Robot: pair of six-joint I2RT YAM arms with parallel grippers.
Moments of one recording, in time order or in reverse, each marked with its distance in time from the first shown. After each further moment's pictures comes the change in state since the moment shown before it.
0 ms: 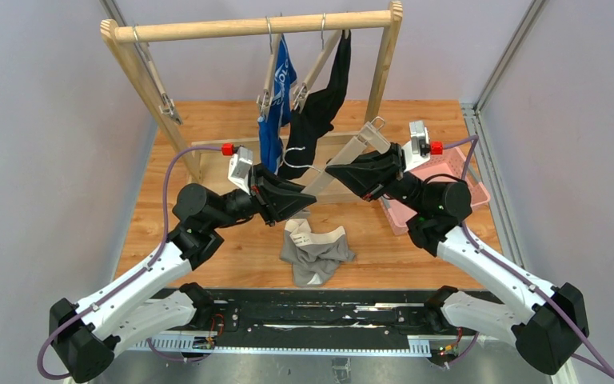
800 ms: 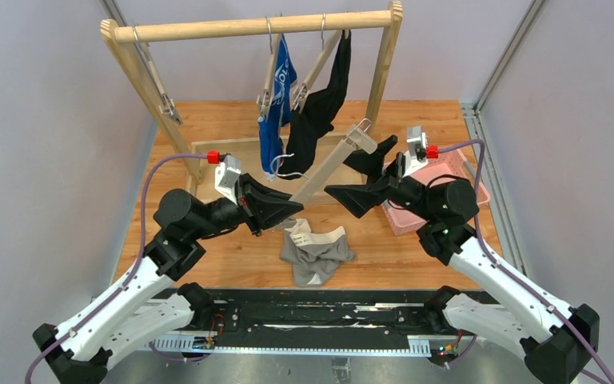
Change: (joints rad) left arm -0.009 -0.136 0.035 -0.233 -0.018 0.068; right arm 0.008 -0.106 0.003 -0.275 0.034 -0.108
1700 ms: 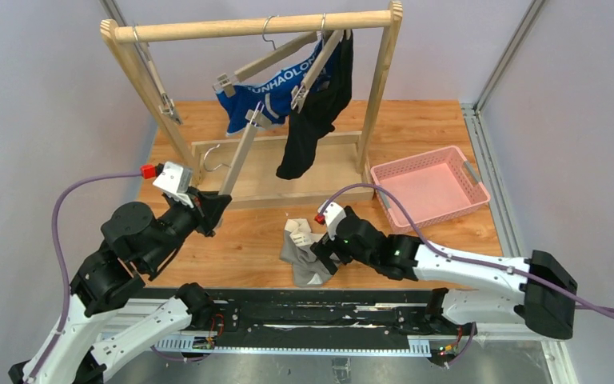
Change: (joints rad) left arm -0.018 -0.193 0.355 -1.011 -0.790 0.246; right arm 0.457 0.177 -0.077 -0.928 0.767 -0.458
